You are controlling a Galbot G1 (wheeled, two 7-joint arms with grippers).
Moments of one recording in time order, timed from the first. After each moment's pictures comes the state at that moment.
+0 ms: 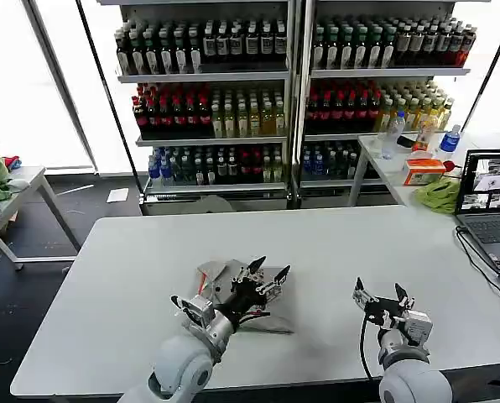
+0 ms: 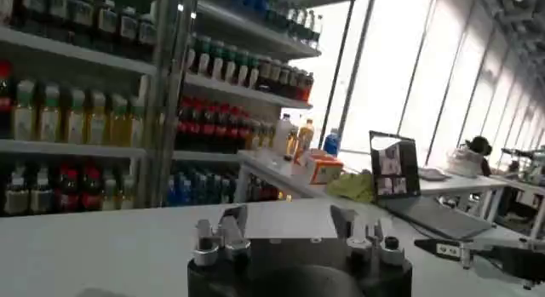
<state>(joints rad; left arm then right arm) 1.07 -1.25 -0.04 -1.92 -0.51 0.27 0.03 -1.36 1.29 0.50 2.17 0.46 -0.58 0.44</state>
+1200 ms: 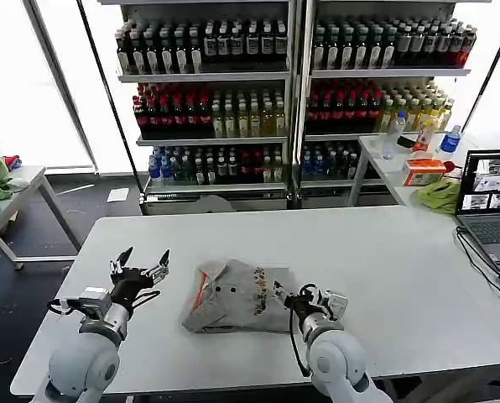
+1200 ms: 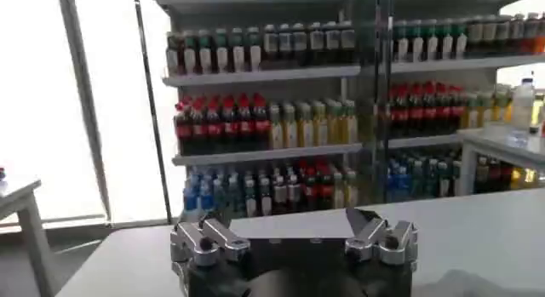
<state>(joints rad) 1.25 -1.07 -0.48 -2.05 -0.47 0.42 -0.20 -1.10 1.38 0.17 1.91 0.84 -0.58 0.58</state>
